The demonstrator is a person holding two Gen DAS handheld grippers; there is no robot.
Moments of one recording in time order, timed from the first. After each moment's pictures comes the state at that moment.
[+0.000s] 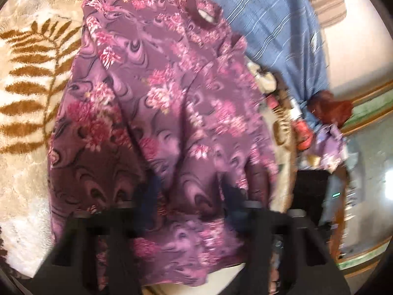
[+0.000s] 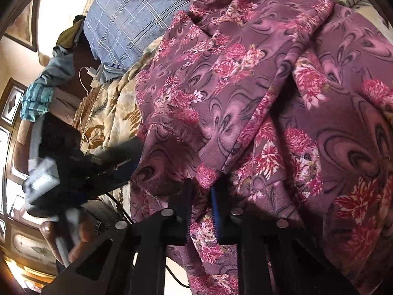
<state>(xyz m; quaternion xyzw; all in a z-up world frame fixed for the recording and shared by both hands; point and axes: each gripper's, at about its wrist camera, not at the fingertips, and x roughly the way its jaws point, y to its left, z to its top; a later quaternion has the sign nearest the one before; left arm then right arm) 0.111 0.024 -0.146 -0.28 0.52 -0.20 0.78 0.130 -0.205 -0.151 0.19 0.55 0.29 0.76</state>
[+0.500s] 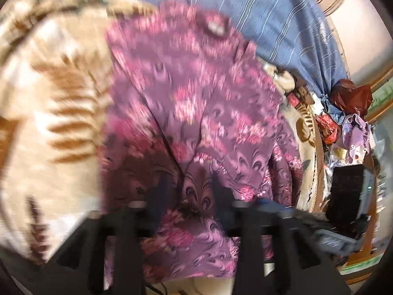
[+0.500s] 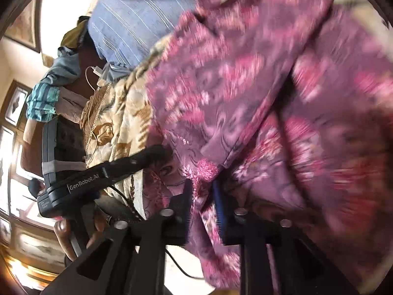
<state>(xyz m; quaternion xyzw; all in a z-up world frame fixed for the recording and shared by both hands) 0.088 0.041 -0.112 -0.20 0.49 -0.14 0.83 0.111 -0.219 -0.124 0.20 0.54 0.29 0.76</state>
